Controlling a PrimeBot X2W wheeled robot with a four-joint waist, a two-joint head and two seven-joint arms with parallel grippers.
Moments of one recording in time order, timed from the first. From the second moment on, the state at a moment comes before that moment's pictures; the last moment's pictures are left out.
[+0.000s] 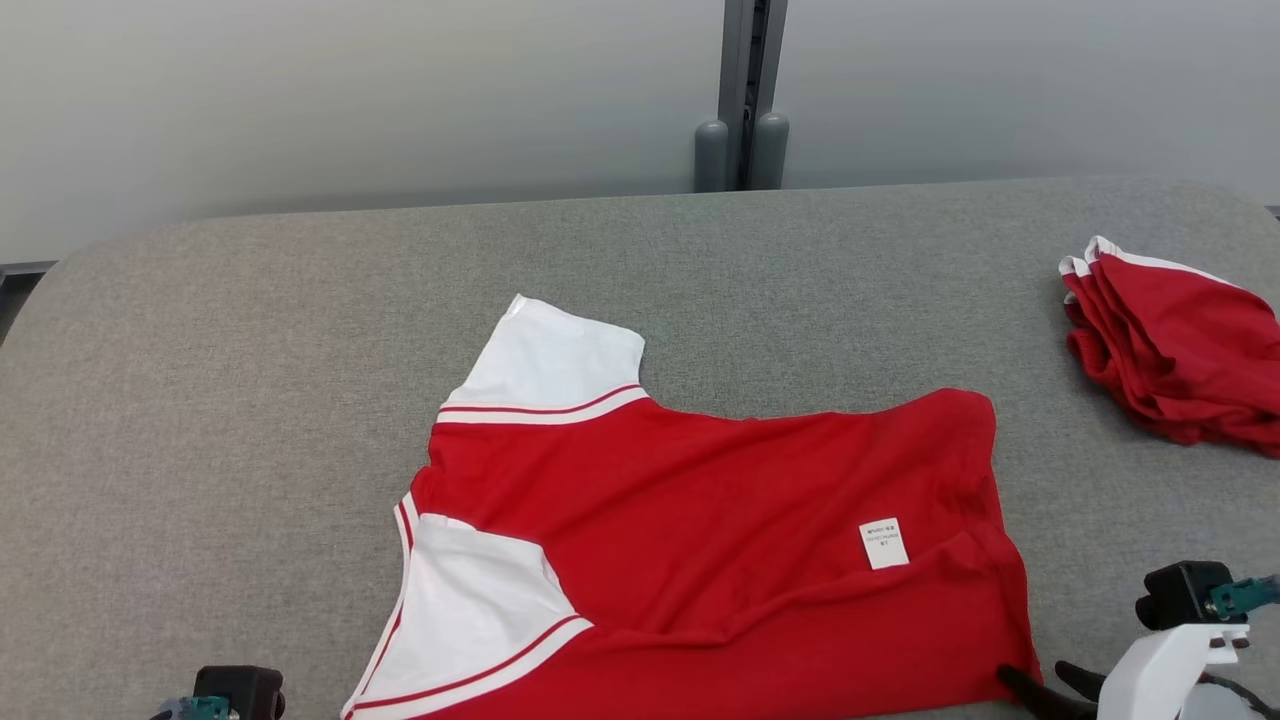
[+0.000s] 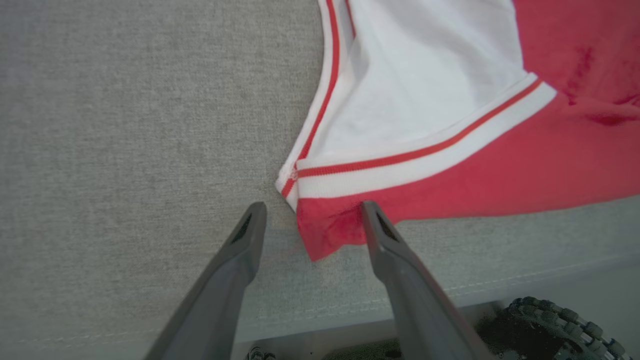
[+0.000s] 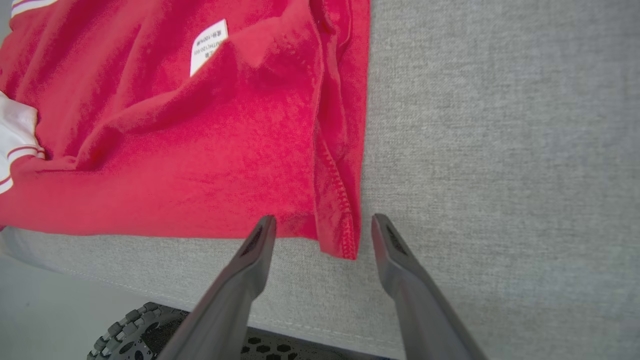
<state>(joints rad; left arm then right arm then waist) 0.01 0.70 -0.76 -0.04 -1.04 0.39 0.19 0.06 -0.32 0.10 0.11 0.68 0.13 0.66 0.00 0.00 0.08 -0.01</state>
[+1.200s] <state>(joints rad) -0.70 0.65 -0.73 0.21 -0.85 0.11 0.23 -0.49 -0.28 0.14 0.34 0.68 0.13 0.34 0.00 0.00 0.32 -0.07</state>
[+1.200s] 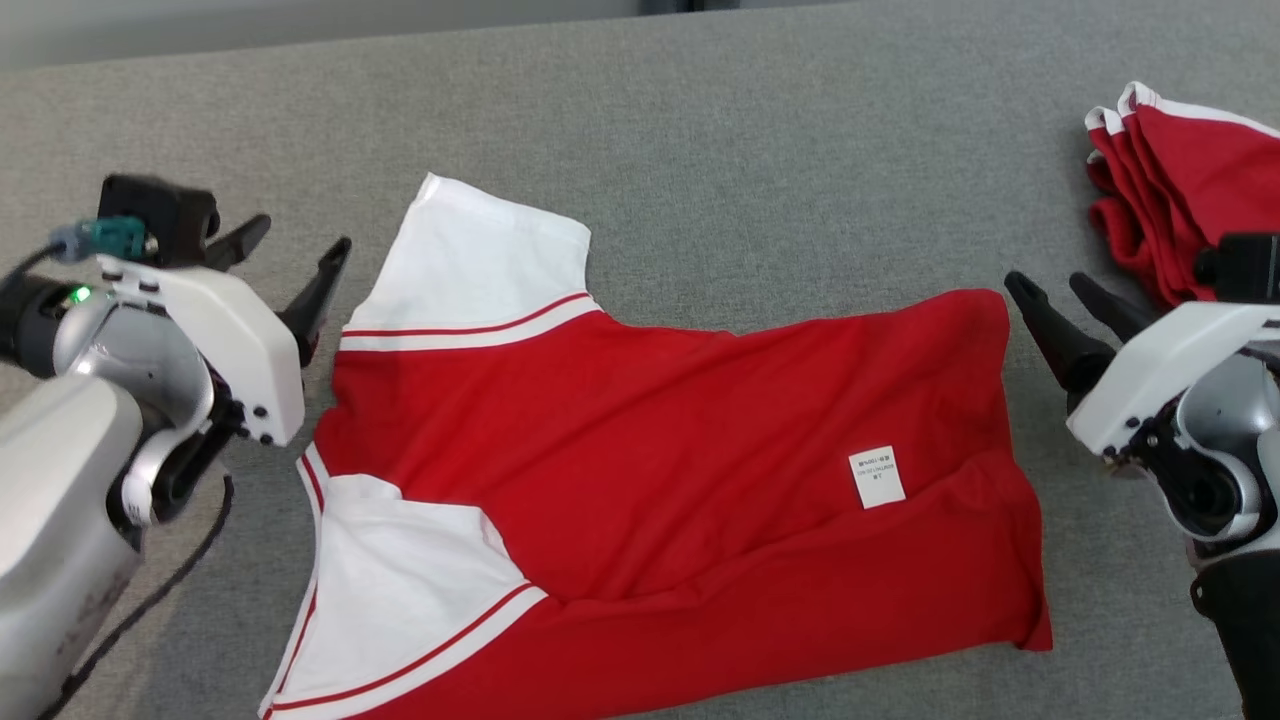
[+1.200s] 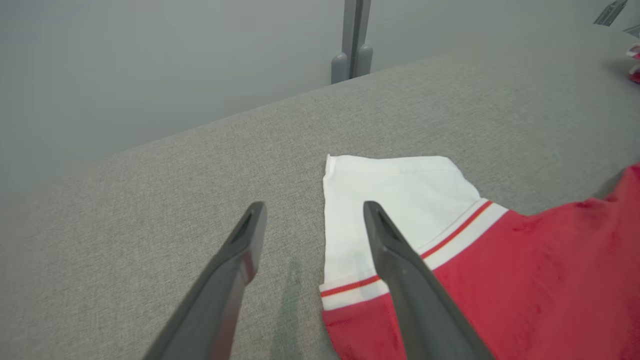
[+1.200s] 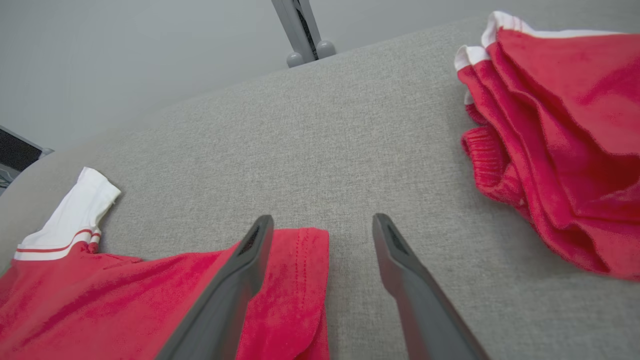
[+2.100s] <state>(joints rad) -1.18 0.54 -0.83 0.77 -0.94 -0.13 0.53 -0.74 -0.33 0.54 0.33 0.97 0.13 0.41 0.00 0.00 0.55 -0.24</state>
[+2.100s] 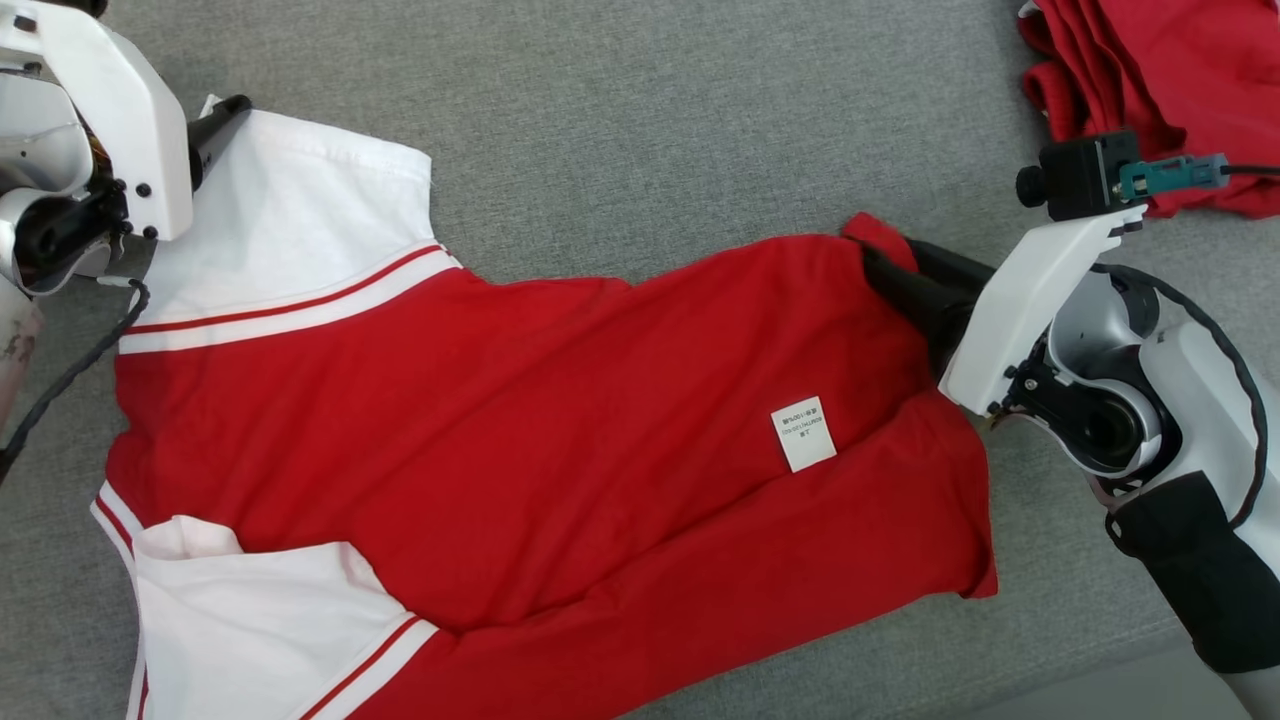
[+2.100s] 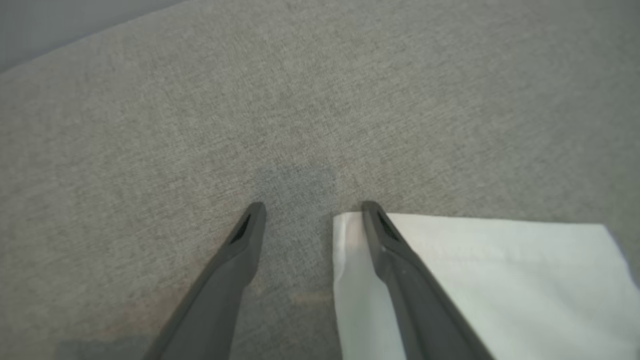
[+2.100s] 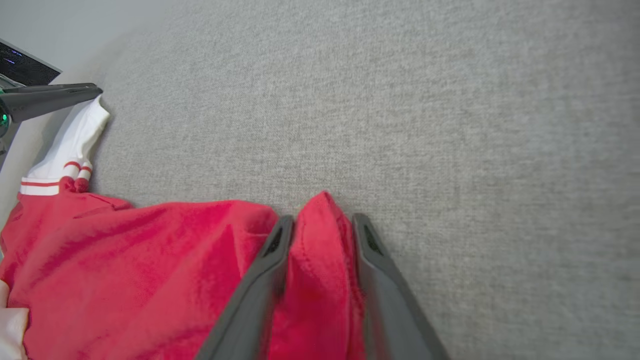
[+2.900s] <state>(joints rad) -1.14 0.55 -0.94 0.69 -1.07 -0.13 0.48 -0.77 -0.40 0.65 0.46 1.04 0.13 0.17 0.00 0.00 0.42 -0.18</state>
